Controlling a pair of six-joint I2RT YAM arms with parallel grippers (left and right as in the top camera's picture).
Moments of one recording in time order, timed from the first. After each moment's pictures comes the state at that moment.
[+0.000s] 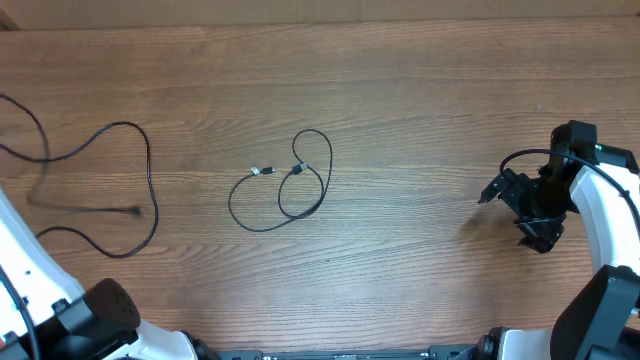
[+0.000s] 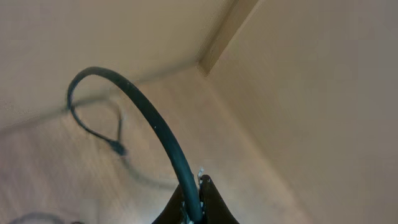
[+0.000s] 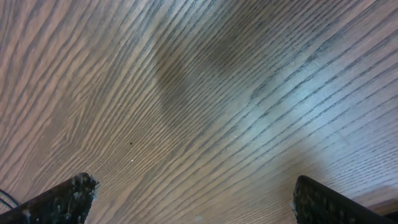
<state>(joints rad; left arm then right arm) 0.58 1.75 2.19 -1.00 -0.09 -0.52 -0.29 1.57 1.10 -1.16 -0.17 0.51</state>
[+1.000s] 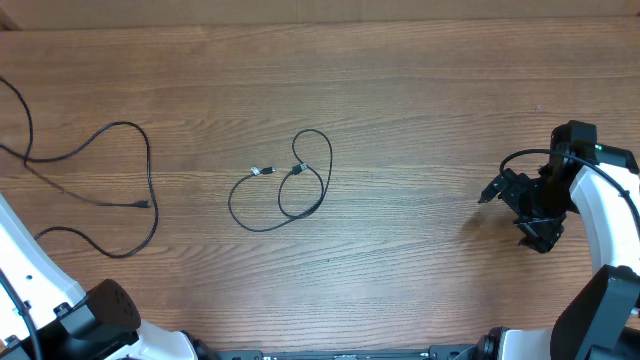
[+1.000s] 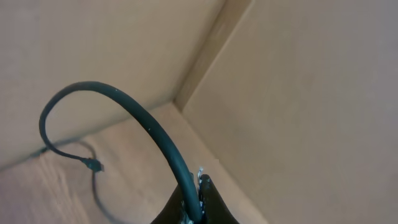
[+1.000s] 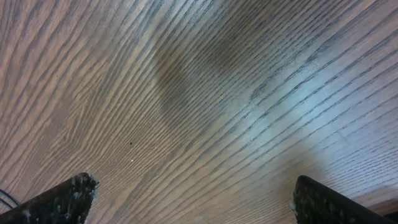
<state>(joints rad) 0.58 1.75 2.21 -0.85 -0.06 -0.49 -0.29 1.57 1.10 -1.16 -0.17 0.51</state>
